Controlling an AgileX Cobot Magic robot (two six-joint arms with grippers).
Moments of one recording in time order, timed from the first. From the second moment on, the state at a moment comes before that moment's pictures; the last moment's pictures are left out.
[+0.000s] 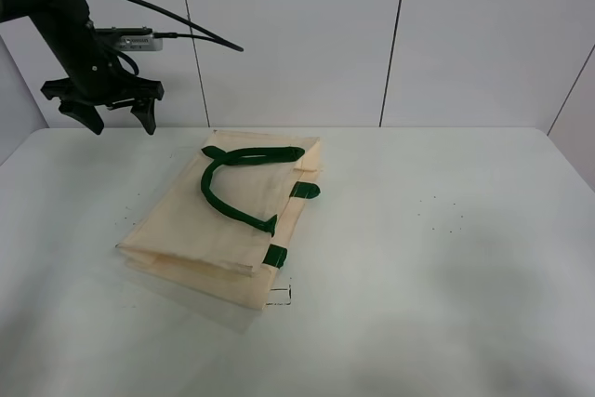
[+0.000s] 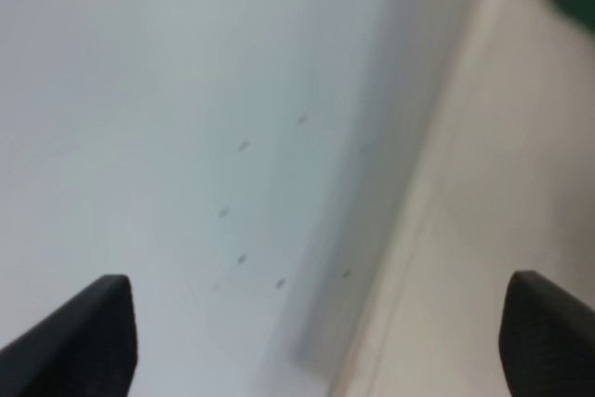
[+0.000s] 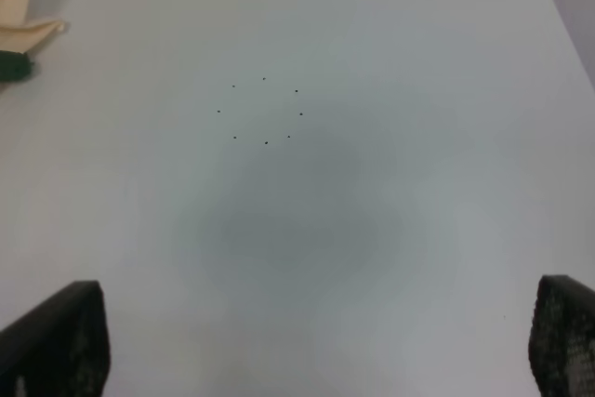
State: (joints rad) left arm -0.07 2.06 -1.85 0.07 1.10 -0.09; right arm 0.02 0.00 -0.49 0.00 1.03 0.00
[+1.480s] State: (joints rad) left arm -0.04 0.91 -0.56 0.02 1.06 -0.04; right arm 0.02 0.00 -0.49 0.00 1.03 0.00
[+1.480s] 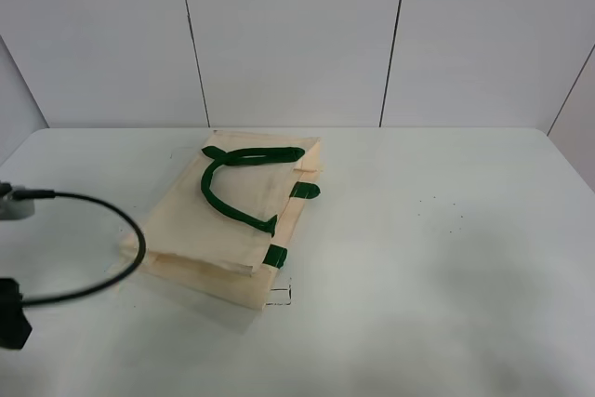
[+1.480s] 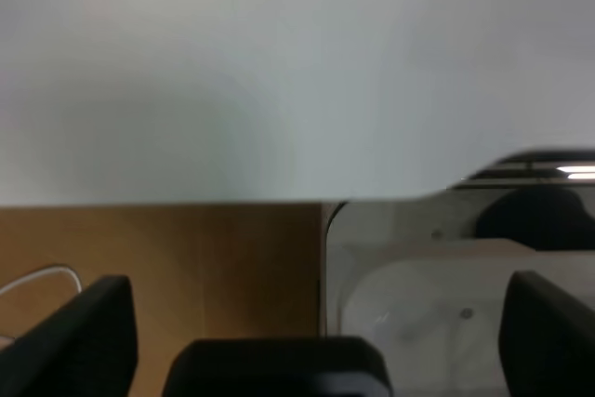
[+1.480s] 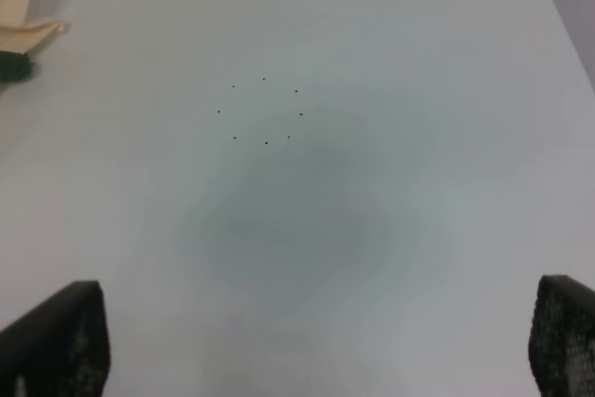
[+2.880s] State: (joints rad) left arm -0.02 0.02 -0.49 0.02 1.06 -0.01; right arm 0.02 0.00 -0.49 0.00 1.03 0.00
